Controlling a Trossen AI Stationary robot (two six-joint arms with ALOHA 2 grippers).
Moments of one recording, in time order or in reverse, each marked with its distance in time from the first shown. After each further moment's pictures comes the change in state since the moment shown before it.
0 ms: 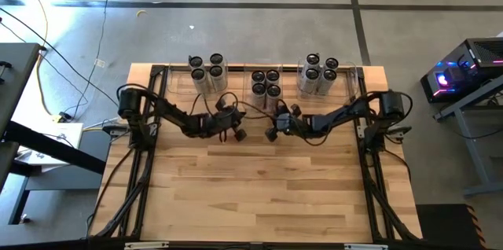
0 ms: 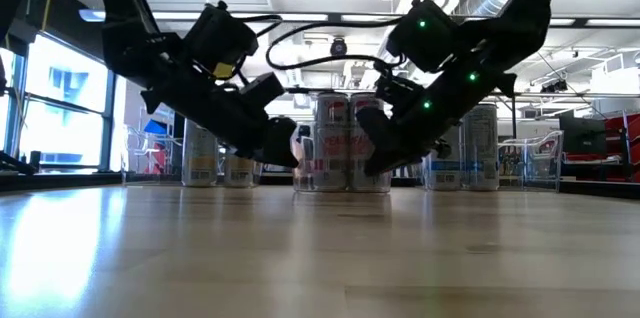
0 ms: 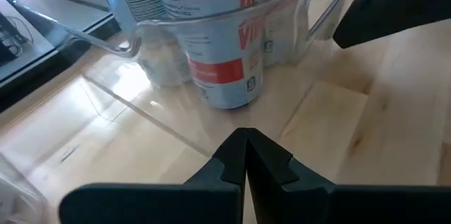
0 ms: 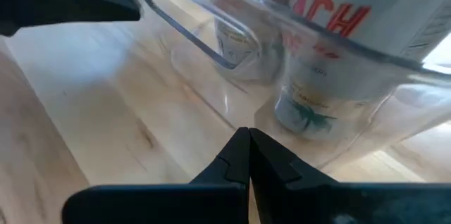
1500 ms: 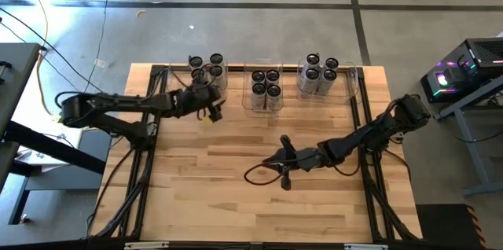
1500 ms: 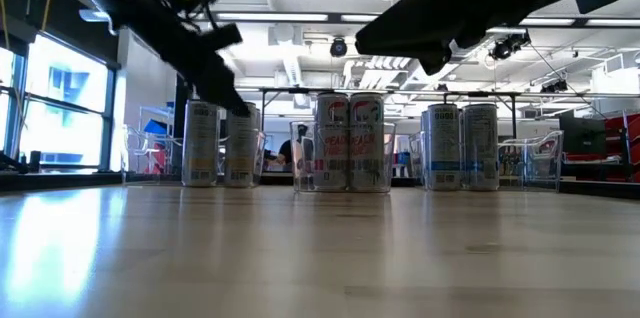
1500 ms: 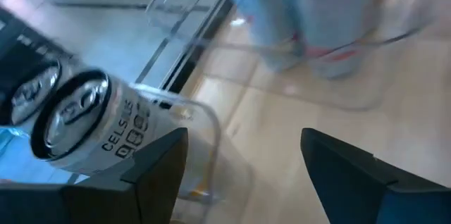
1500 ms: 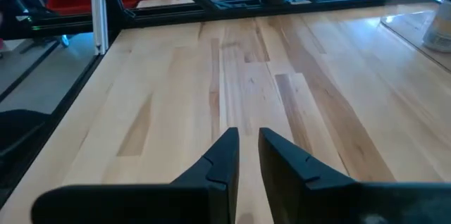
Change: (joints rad) left arm 0.208 -0.597 0.000 -0.696 0.135 0.339; right arm 0.448 -0.210 0.000 0.138 -0.168 -0.265
